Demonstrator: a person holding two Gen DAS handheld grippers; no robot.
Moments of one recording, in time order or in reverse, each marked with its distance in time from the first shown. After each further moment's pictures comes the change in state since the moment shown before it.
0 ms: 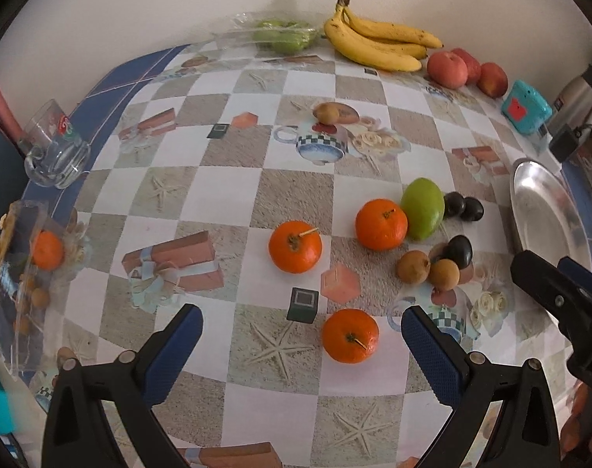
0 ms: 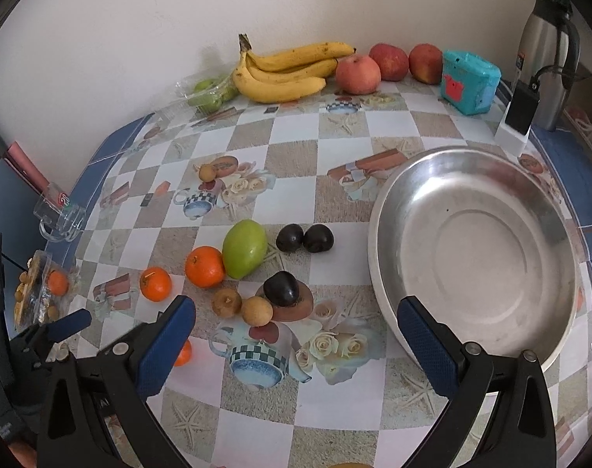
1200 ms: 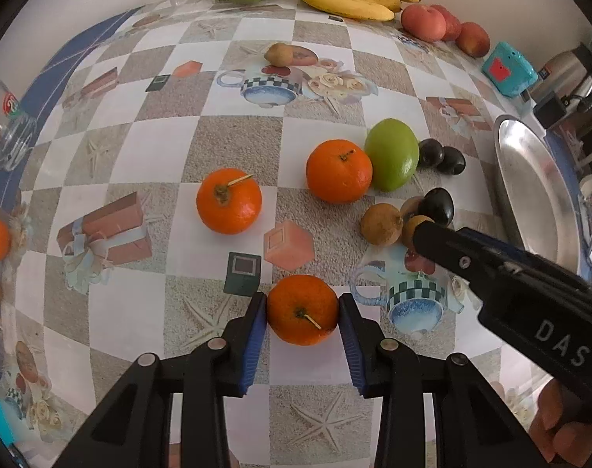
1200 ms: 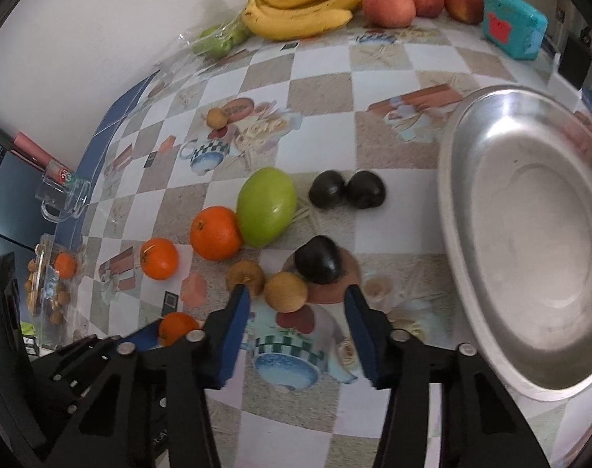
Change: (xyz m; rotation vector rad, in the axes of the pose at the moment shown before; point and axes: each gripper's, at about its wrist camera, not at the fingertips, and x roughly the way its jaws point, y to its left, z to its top) left arm 0.034 -0.017 -0.006 0.019 0.144 -0.135; right arm 0.055 0.015 -0.004 0.038 0.190 0.123
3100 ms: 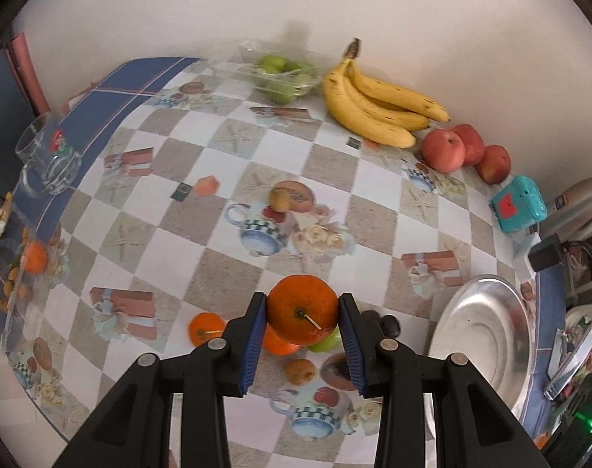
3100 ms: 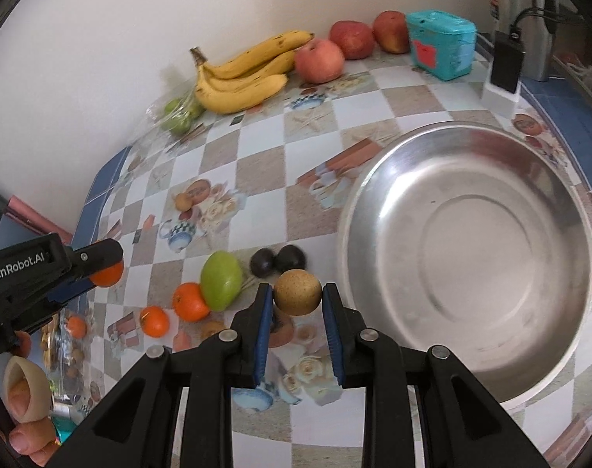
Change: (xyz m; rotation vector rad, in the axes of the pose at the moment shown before) left arm -0.075 -0.037 0.089 -0.246 -0.186 0.066; right arm -0.061 -0.059 0.021 0.153 -0.162 -0.040
